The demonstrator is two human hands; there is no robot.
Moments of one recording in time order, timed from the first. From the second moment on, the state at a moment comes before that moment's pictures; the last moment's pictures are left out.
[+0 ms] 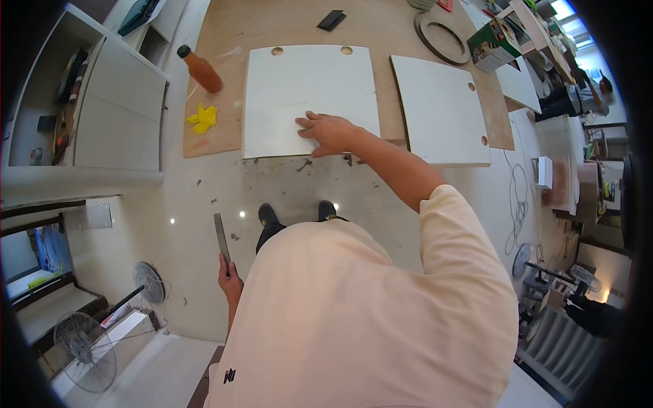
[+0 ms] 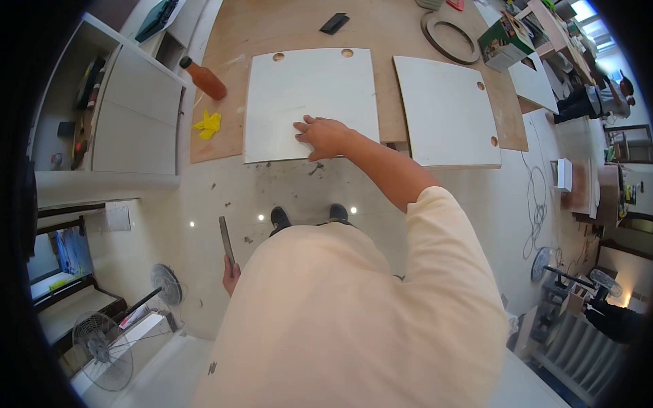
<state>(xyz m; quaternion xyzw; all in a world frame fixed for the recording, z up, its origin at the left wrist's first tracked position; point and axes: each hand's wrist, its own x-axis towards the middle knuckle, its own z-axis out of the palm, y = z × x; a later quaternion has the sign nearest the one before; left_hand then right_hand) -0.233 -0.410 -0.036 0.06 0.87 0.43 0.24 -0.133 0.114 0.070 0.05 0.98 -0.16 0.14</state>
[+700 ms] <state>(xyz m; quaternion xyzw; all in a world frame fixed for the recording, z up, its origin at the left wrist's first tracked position) -0.413 -0.446 -0.064 0.19 0.86 0.40 0.28 -0.240 -0.002 0.035 0.26 0.96 -0.13 0.03</state>
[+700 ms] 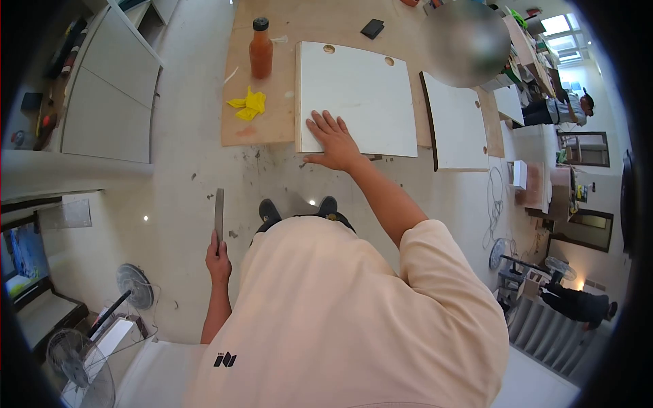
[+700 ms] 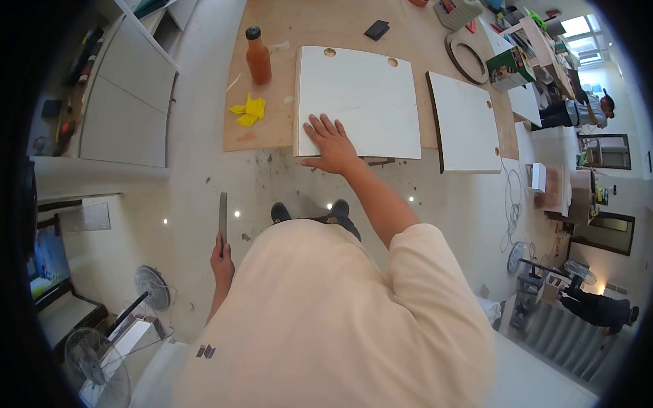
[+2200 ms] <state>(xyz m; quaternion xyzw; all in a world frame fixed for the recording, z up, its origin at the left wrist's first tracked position) -0.221 -0.340 -0.005 0.00 0.84 0.46 0.28 0.005 0.117 0.022 0.30 0.92 -0.19 -0.14</state>
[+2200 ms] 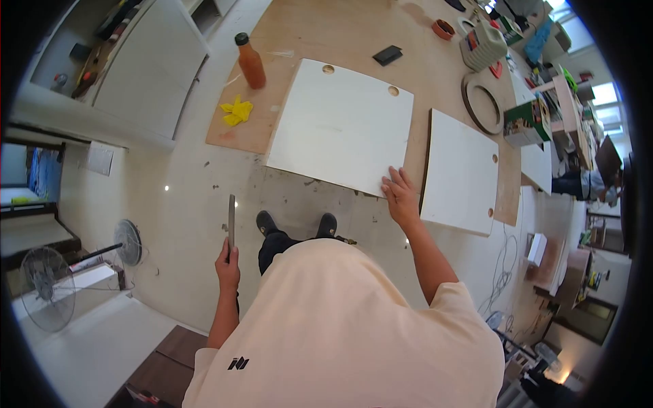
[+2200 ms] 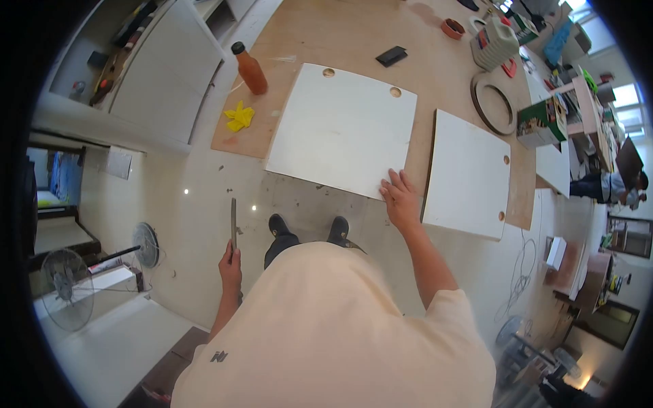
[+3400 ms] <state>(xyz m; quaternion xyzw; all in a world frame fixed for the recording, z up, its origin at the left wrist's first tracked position) -0.337 -0.341 -0.009 0.16 0.74 0.54 0.36 -0.148 -0.040 0.019 0.55 0.13 -0.77 -0.29</state>
